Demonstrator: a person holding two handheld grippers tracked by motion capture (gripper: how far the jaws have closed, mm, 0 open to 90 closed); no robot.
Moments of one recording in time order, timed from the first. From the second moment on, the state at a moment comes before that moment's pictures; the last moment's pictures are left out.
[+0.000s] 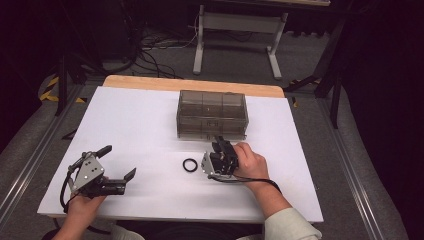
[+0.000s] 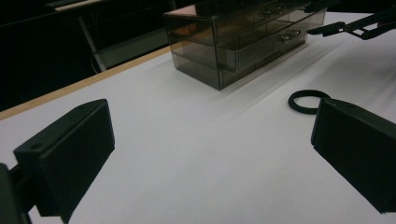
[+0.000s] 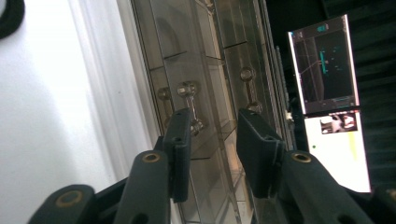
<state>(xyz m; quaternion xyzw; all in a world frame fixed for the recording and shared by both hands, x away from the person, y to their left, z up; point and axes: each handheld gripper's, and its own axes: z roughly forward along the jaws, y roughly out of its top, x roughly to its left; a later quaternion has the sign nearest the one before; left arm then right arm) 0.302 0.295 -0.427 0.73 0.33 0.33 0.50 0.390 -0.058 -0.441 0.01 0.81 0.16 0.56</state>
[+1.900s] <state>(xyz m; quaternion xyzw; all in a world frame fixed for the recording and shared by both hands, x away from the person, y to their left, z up) 0.303 0.294 -0.427 0.73 0.33 0.33 0.50 0.445 -0.100 -0.375 0.09 0.91 0.33 0.21</state>
